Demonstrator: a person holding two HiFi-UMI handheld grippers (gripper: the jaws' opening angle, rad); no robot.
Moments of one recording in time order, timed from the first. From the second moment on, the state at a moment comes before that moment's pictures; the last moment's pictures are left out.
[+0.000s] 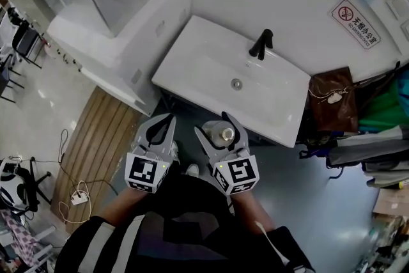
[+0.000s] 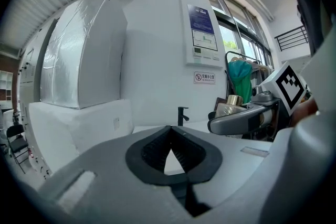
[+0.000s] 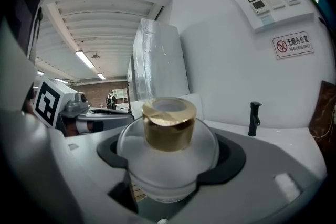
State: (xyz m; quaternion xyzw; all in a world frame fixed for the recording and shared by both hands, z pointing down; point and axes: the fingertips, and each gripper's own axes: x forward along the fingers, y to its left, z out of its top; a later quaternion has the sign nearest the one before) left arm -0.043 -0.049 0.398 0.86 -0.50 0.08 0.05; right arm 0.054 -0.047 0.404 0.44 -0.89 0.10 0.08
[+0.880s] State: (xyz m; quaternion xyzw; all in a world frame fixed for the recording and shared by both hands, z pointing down) left arm -0.067 -0.169 0.376 0.89 -0.44 0.03 0.04; right arm 0.016 -0.162 0.379 0.50 -0.85 0.06 0.11
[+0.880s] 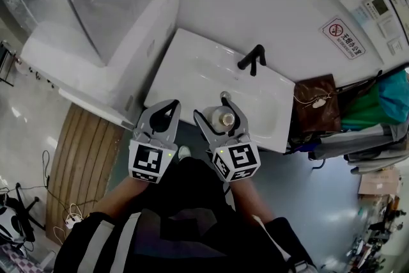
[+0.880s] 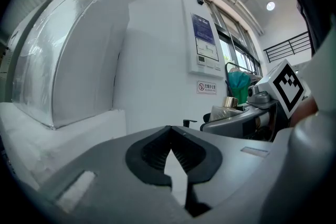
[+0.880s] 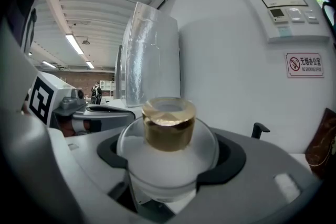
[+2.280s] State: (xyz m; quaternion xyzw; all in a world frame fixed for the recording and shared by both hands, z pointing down) left arm -0.045 -0.381 0.468 0.84 -0.51 0.12 0.09; right arm 0.029 -0.400 0.481 0.45 -0.87 0.12 0.15
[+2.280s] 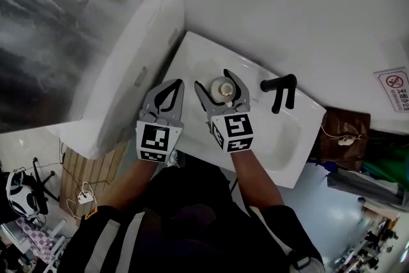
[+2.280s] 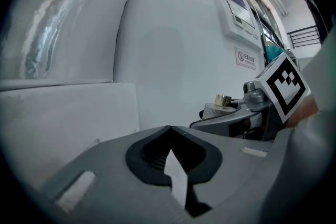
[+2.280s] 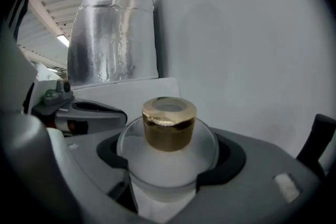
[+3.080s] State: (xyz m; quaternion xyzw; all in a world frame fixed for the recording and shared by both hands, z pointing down) left arm -0.028 -0.469 0.550 0.83 -0.51 0.18 0.13; right arm 0.040 -0.491 0.567 0.48 -0.85 0.13 0.19
